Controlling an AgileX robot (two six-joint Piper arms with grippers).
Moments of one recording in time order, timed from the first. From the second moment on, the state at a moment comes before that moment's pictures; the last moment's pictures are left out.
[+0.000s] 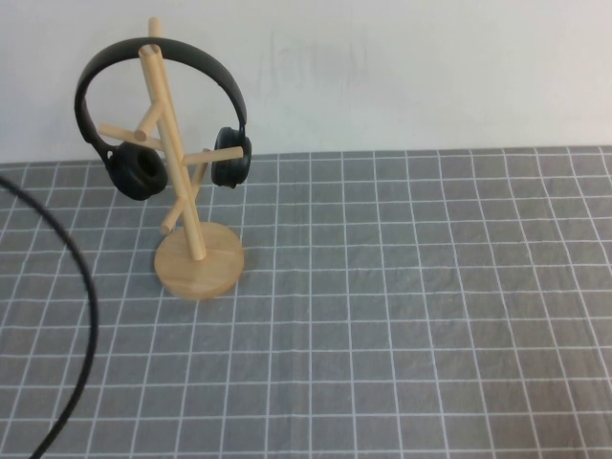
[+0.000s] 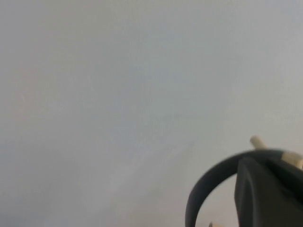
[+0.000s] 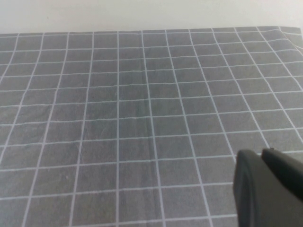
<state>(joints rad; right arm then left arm) -0.03 -0.04 0.03 -0.09 0.33 0.09 -0.09 0.82 -0.61 0.06 -0.22 -0.02</state>
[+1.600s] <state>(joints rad) -0.03 -0.04 0.03 -0.09 0.33 0.09 -0.09 1.64 -1.06 0.47 -0.27 -0.04</state>
